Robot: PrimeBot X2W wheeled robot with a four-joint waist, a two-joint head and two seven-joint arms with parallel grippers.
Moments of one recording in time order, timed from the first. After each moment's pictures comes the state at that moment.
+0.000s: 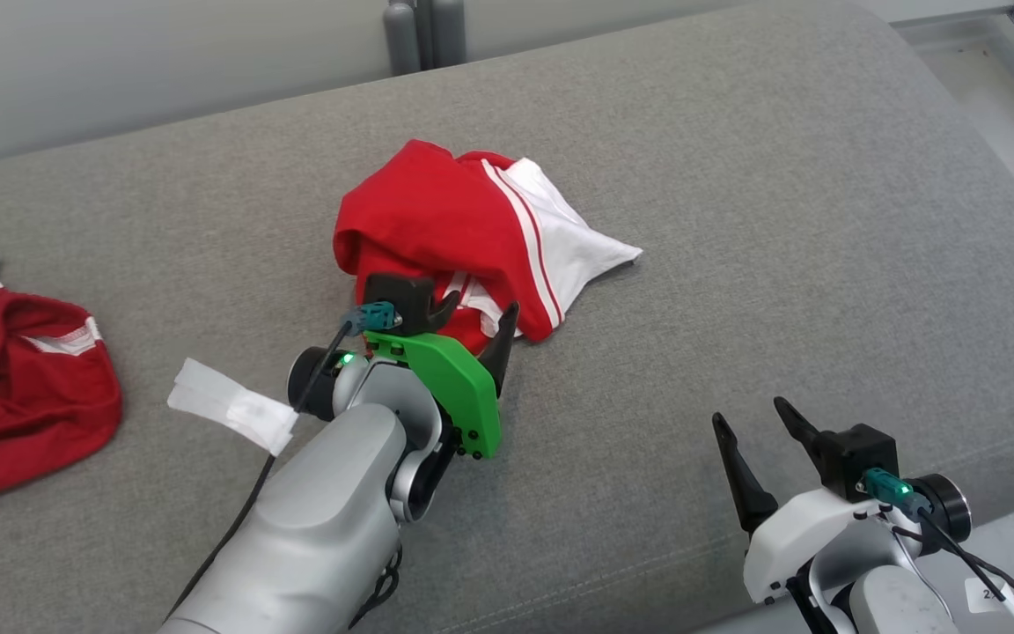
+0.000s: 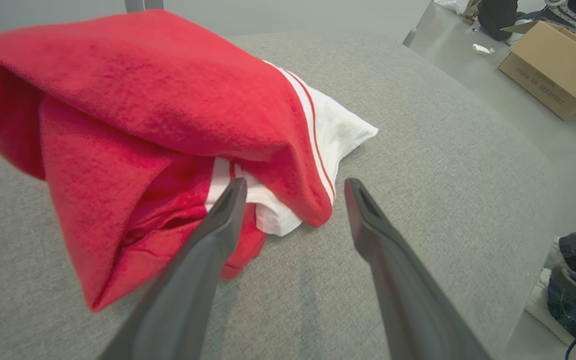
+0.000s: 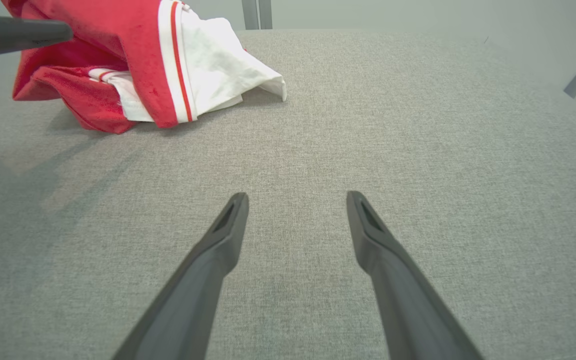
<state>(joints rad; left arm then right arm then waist) -0.72 0.05 -0.85 0.78 -0.82 0.01 -0.06 -0.09 -0.05 0.10 0.24 0.05 0.13 -0.05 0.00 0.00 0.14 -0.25</state>
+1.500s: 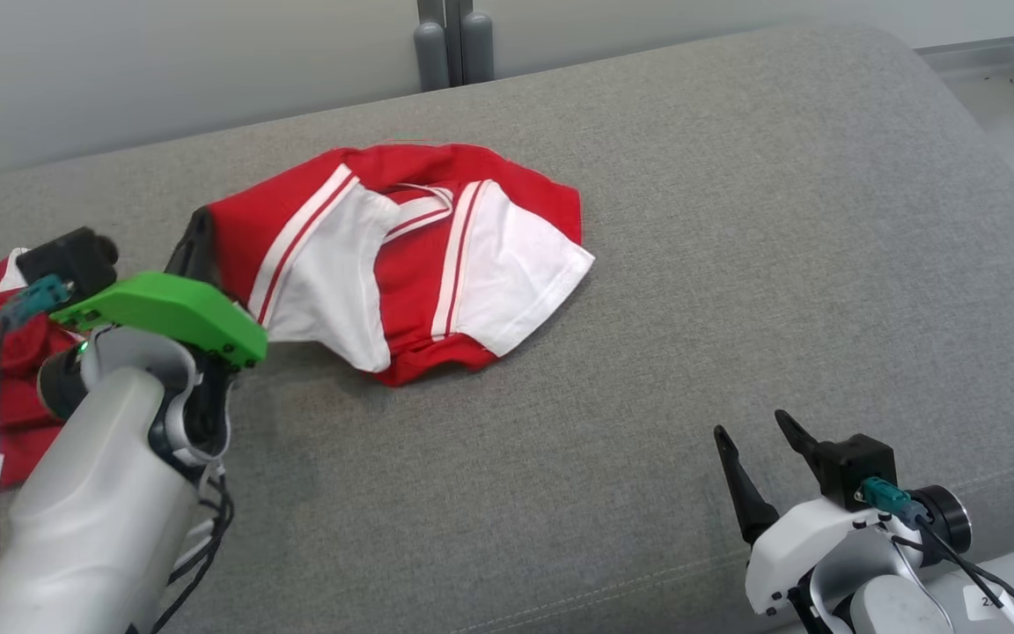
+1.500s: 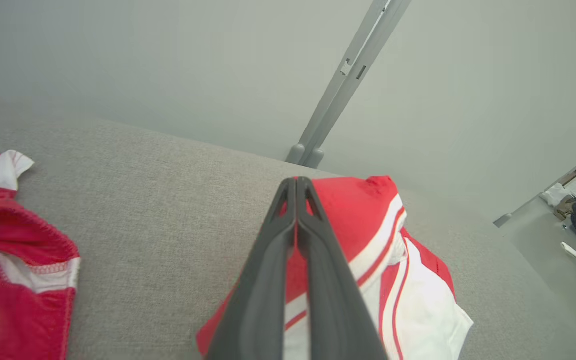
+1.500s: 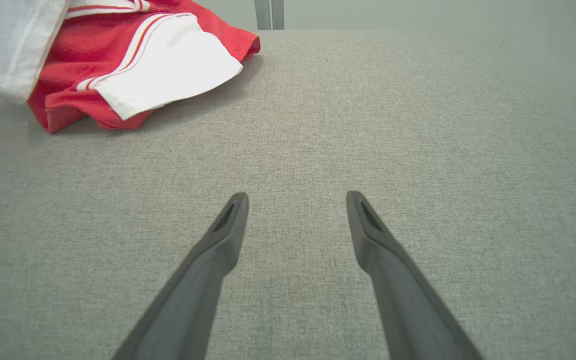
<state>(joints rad) -0.72 0.30 -0.58 0.68 -1.09 0.09 -0.20 -0.08 -0.05 0.10 0.25 0.05 0.13 -0.05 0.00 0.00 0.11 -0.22</state>
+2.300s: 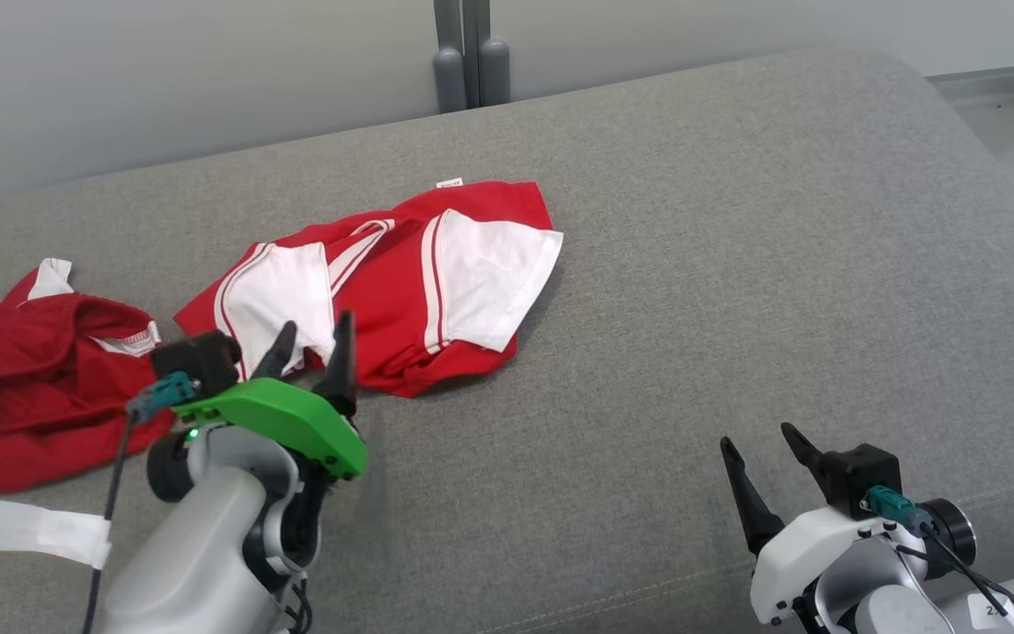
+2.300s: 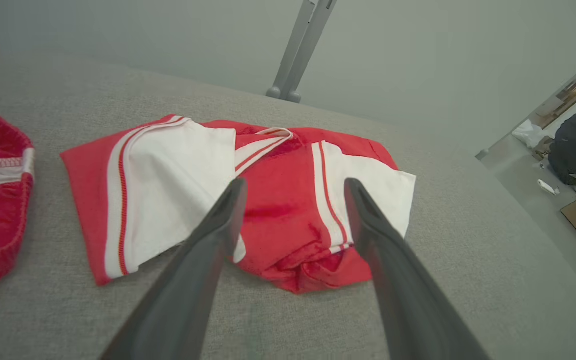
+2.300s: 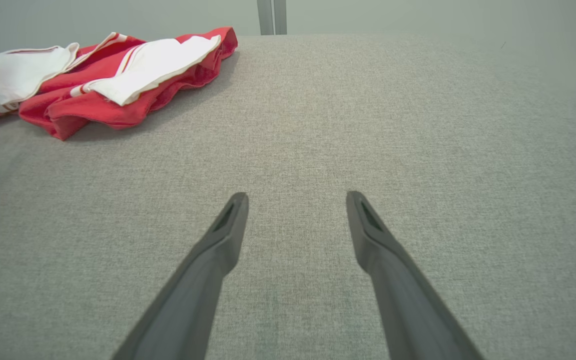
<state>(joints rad) -0.52 0.31 -0.67 0.51 -1.06 0.17 -0.17 -0.07 -0.05 0.09 0.26 0.05 0.13 -0.04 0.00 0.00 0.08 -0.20</state>
